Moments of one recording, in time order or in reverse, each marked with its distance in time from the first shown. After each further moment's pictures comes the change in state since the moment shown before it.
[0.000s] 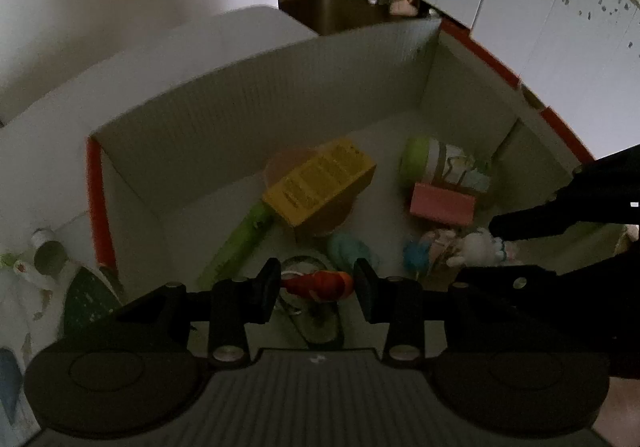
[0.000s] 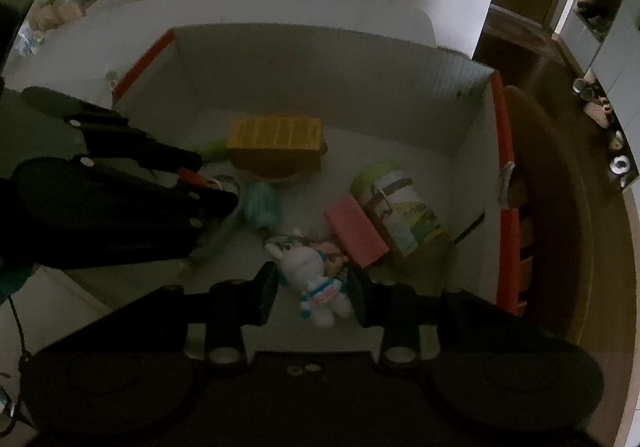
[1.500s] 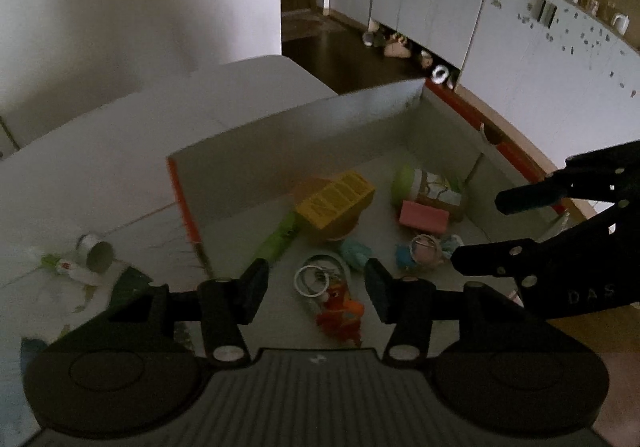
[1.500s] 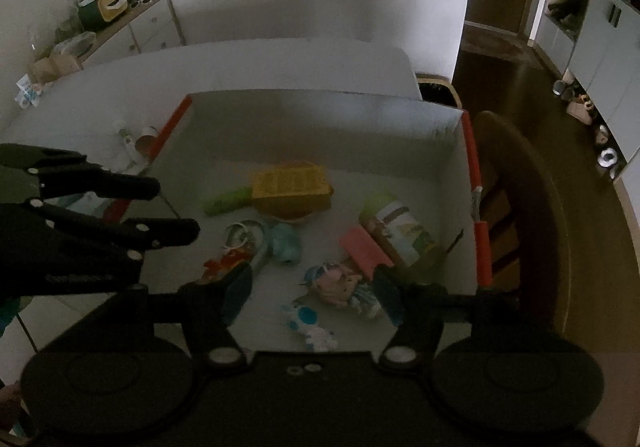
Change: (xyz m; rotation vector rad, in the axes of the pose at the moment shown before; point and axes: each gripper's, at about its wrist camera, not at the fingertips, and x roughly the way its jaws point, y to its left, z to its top) left arm -0.082 0.026 -0.025 -0.019 -0.152 -0.029; right arm -0.051 0.017 0.003 0.103 -0.123 -0.007
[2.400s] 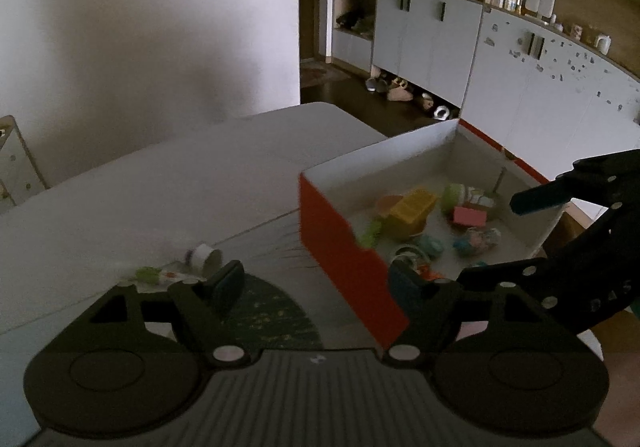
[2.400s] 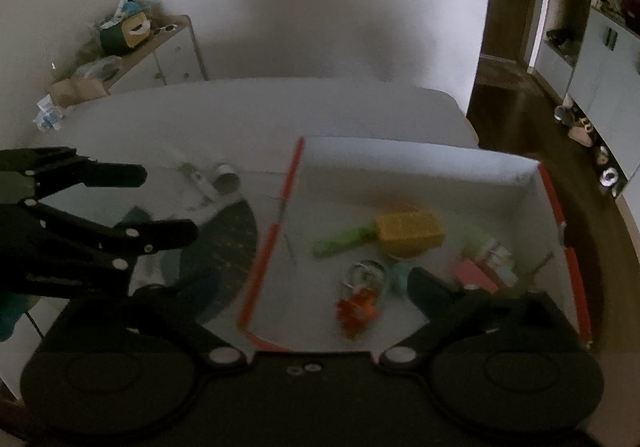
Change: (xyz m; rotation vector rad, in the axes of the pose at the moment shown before) left arm -0.077 0.101 -0.040 0.046 -0.154 0.004; right arm -0.009 0.123 0.014 0.011 -0.105 -0.014
